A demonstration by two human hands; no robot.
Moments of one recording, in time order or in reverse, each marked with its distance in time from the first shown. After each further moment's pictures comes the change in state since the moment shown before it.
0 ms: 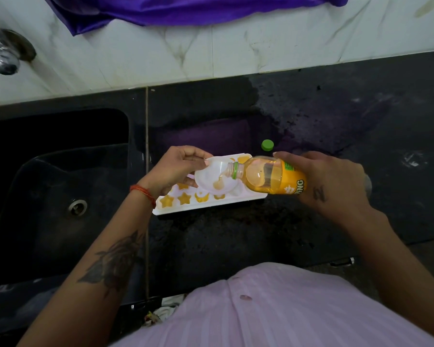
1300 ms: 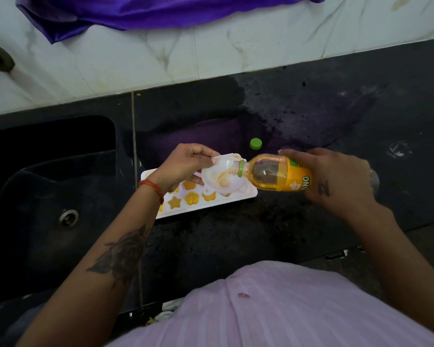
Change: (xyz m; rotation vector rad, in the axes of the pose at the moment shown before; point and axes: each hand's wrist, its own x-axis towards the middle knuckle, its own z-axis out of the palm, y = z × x) left_hand 0.019 0.014 0.026 0.055 -0.091 0.031; right_hand -0.008 0.022 -0.004 -0.049 -0.009 0.090
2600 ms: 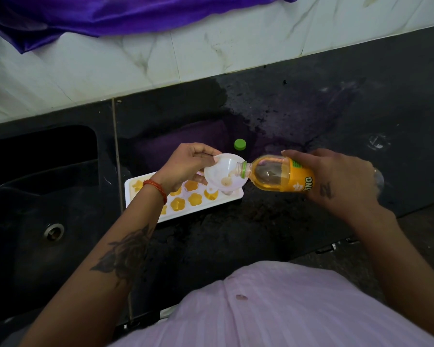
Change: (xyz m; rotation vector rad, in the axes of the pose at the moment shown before) left_hand 0.018 0.014 0.029 0.020 -0.034 0.003; right_hand -0.016 0.021 0.000 -0.037 0.002 0.104
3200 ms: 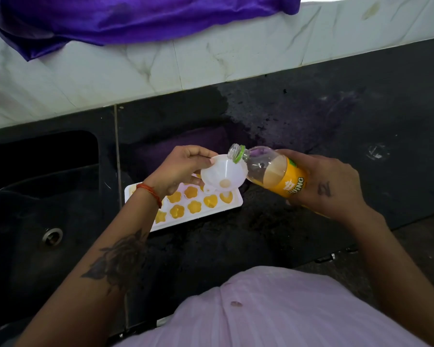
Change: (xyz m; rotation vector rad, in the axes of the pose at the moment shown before) left_hand 0.001 0.005 -0.008 -0.060 0.029 -0.016; right_hand 0.014 -0.003 0.003 0.303 0.046 0.007
